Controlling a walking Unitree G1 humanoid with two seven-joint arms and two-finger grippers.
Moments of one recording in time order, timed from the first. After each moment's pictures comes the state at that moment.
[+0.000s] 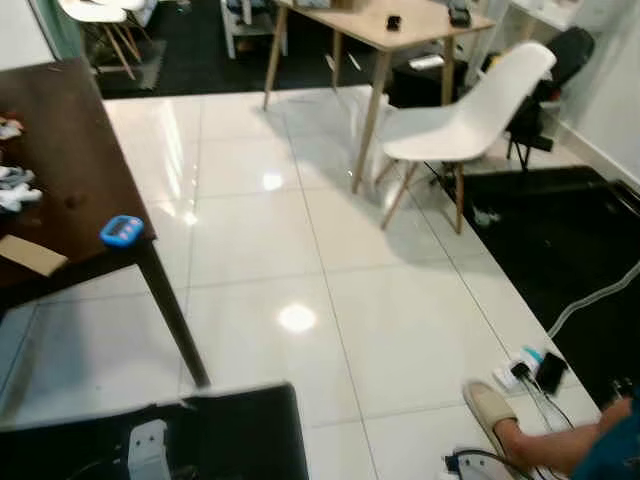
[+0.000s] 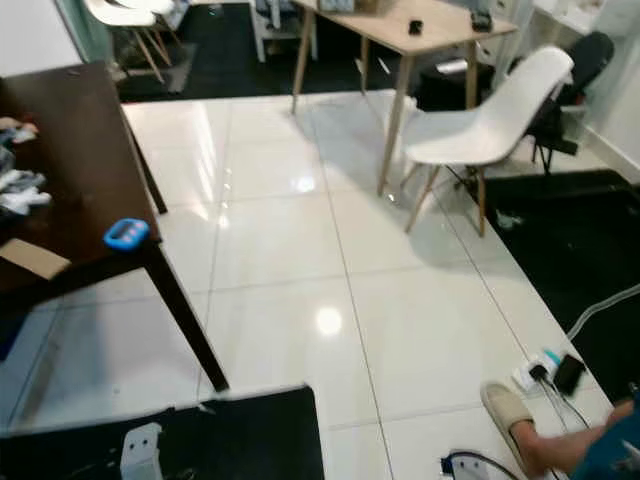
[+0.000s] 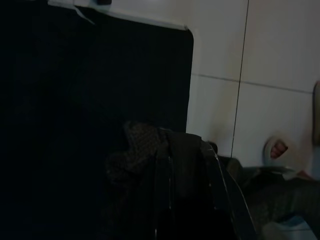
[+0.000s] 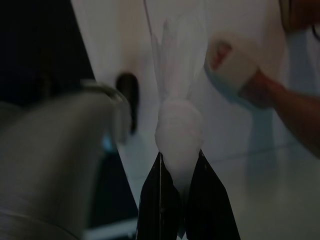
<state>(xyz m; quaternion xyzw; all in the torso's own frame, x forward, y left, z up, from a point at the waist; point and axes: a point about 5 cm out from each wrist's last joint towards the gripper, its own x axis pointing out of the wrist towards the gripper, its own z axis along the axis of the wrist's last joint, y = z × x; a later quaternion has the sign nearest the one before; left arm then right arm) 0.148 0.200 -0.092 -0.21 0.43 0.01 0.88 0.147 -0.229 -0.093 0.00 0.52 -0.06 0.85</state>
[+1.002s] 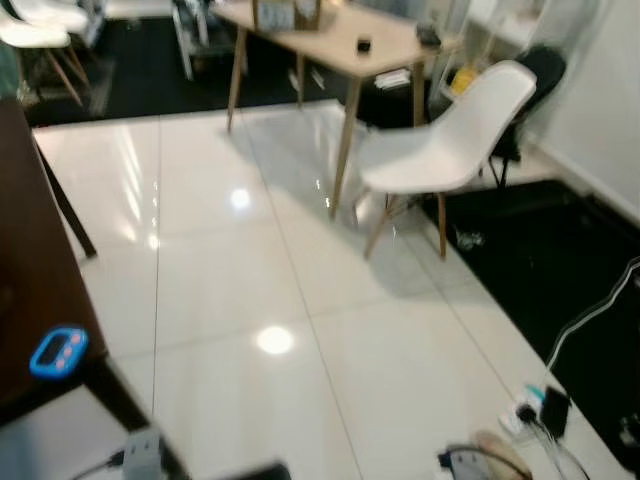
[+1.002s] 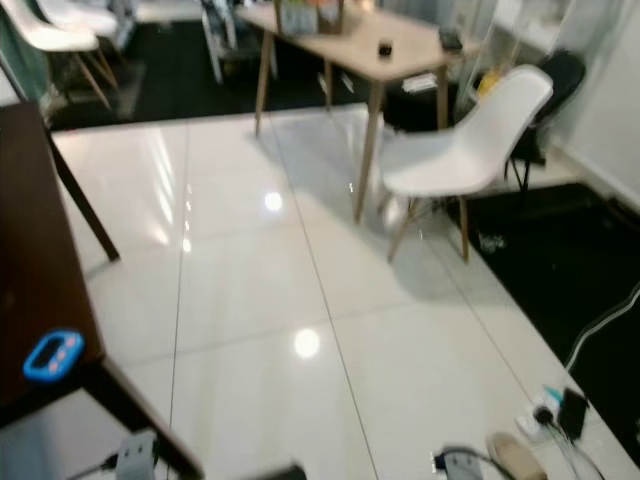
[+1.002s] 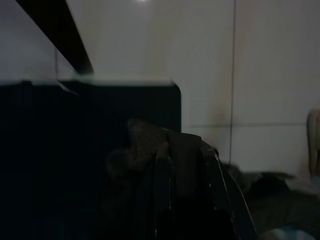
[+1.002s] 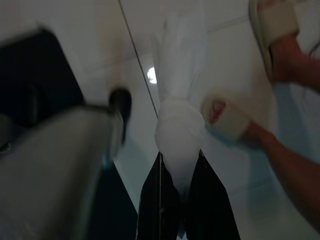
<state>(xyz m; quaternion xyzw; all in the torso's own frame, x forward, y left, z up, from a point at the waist) 0.144 0.205 -0.093 -0.20 0.44 0.02 0.87 0.152 -0.229 -0.091 -0.01 0.53 -0.06 0.85</state>
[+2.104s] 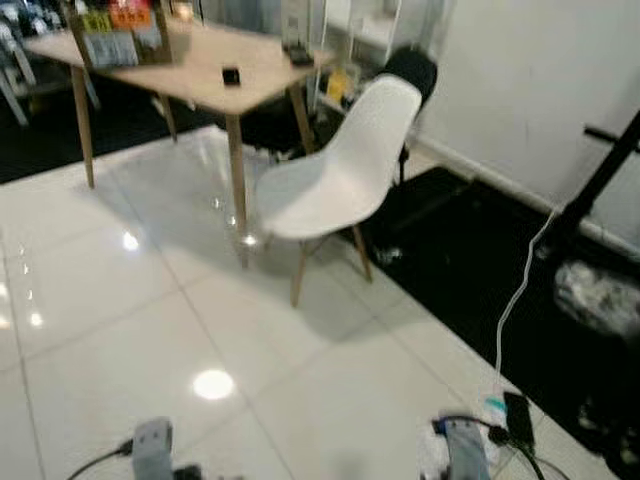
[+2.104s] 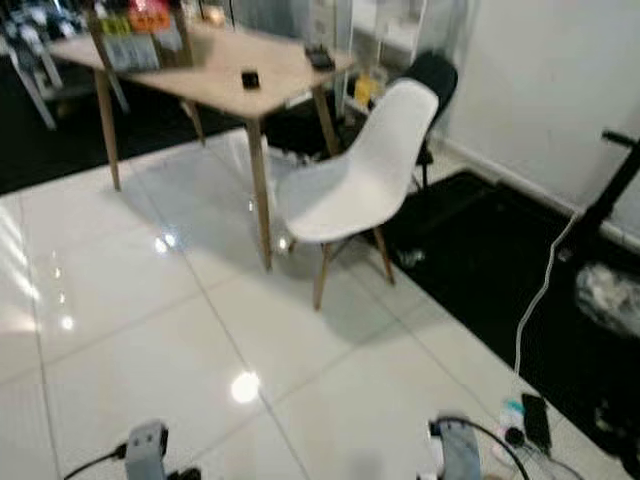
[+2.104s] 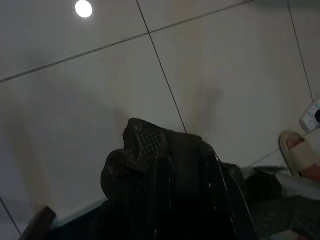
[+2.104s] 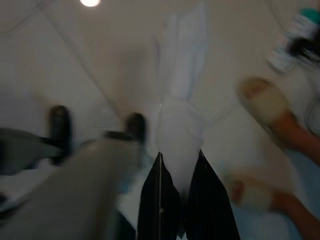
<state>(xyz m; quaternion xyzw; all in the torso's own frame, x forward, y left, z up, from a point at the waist) 0.156 0.195 -0.090 -0.20 0.44 -0.01 0.88 0.185 -0.206 -0.081 -0.01 0.48 0.00 0.88</state>
